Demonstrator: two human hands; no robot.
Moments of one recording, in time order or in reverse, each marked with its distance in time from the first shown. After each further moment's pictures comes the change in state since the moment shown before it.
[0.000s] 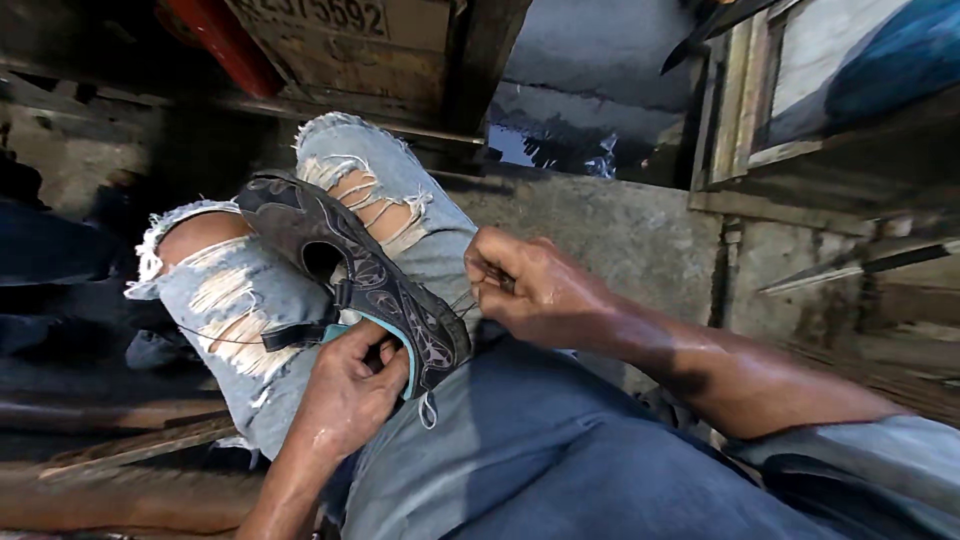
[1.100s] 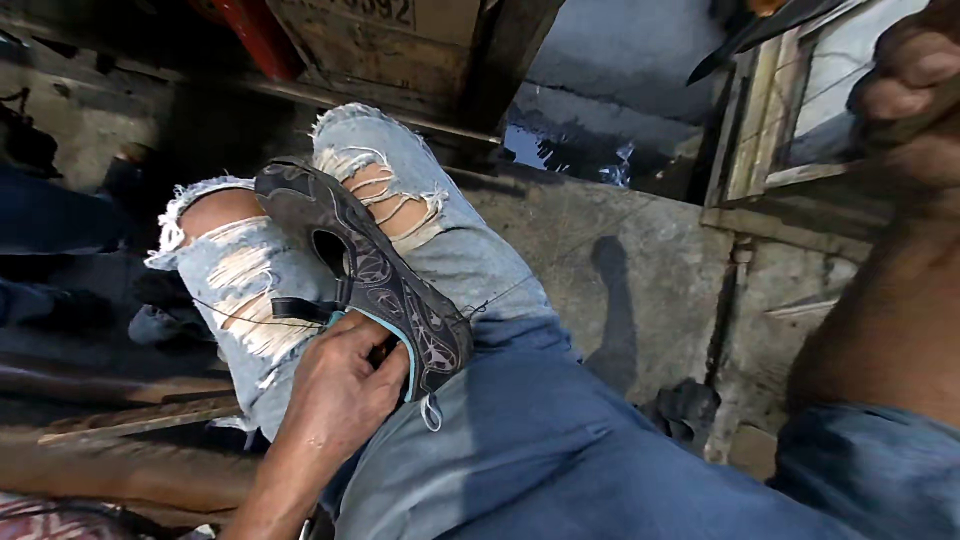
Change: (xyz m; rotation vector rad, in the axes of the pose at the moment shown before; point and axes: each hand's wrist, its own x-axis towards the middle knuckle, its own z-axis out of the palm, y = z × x) left_hand -0.008 0.004 -0.009 0.380 0.079 -0.012; right_hand -0.042 0.110 -0.221 0.763 0.561 0.148
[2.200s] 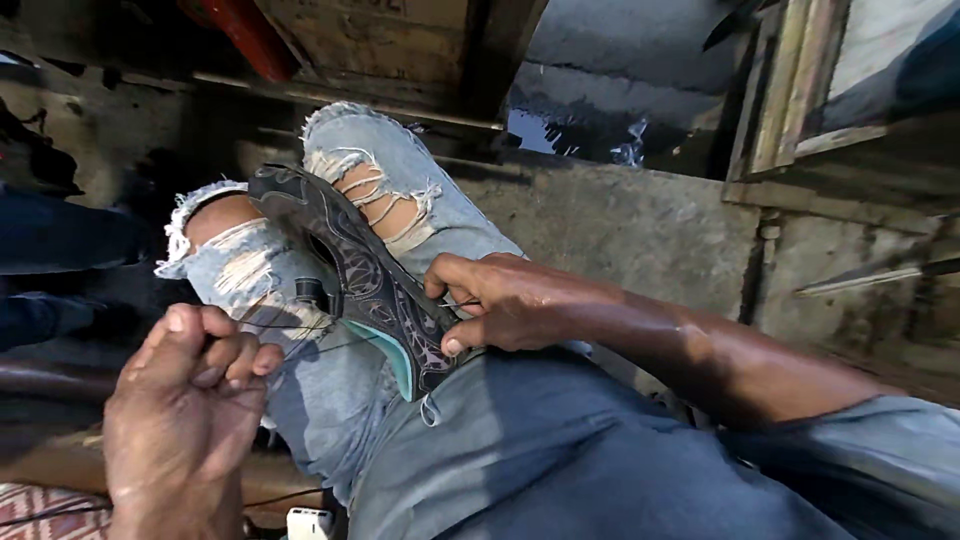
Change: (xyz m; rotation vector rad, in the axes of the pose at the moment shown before) left_hand -0.002 -0.045 -0.070 -1.266 0.259 -0.126; right_hand -0.076 0.090 0.239 -0.719 -1.011 0.074
